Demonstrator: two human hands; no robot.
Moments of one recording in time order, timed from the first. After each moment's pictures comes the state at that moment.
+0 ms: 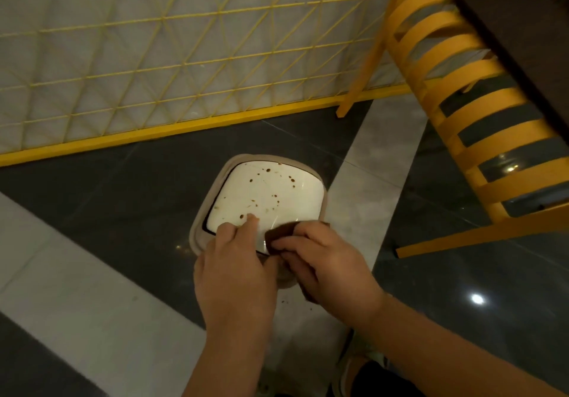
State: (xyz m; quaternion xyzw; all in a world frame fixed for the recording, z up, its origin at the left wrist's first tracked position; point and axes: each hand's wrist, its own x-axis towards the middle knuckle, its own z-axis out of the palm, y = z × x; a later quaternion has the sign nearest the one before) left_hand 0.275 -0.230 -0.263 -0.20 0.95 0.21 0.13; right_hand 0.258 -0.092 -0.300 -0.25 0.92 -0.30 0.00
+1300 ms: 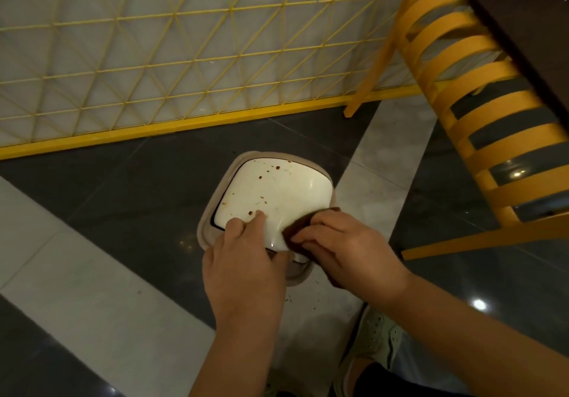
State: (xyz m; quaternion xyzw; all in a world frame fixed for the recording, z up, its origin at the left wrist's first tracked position) left_hand 0.275 -0.232 -0.266 -0.21 0.95 0.21 0.13; right_hand 0.236 -0.074 -0.292 -0.33 0.91 -0.23 0.03
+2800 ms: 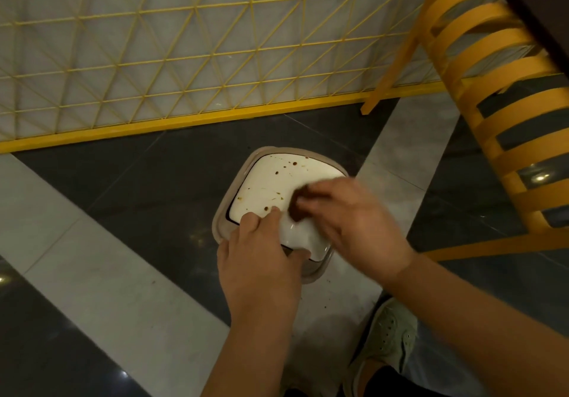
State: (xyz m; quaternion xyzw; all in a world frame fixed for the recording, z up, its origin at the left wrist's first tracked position) left_hand 0.273 -0.233 -0.264 -0.22 0.94 0.22 0.14; right_hand 0.210 -0.091 -0.301 -0.34 0.91 -0.23 -0.06
